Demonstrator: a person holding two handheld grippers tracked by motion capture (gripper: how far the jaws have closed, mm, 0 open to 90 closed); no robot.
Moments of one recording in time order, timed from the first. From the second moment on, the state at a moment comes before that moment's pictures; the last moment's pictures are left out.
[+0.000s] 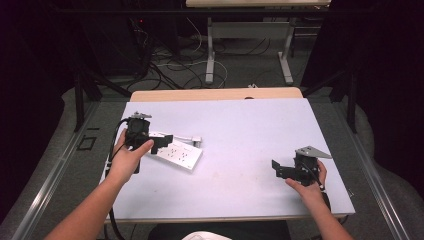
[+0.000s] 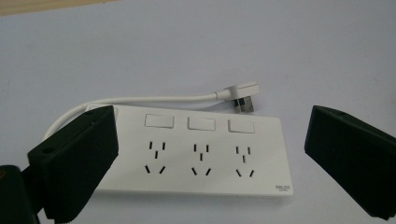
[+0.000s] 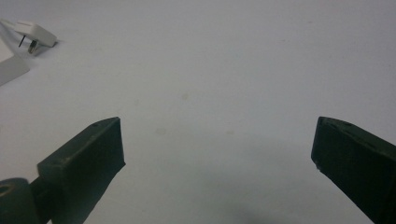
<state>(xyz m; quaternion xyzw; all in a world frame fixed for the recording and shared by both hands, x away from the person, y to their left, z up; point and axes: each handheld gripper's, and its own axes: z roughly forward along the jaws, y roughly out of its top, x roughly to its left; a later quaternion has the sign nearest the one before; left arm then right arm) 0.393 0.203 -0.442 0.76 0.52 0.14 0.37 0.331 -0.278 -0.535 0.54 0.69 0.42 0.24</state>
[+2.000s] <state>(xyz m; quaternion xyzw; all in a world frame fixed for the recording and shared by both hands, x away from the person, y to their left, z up) 0.328 0.293 -0.528 0.65 0.60 0.15 0.44 0.331 -0.276 -0.536 0.54 0.69 0.42 0.24</state>
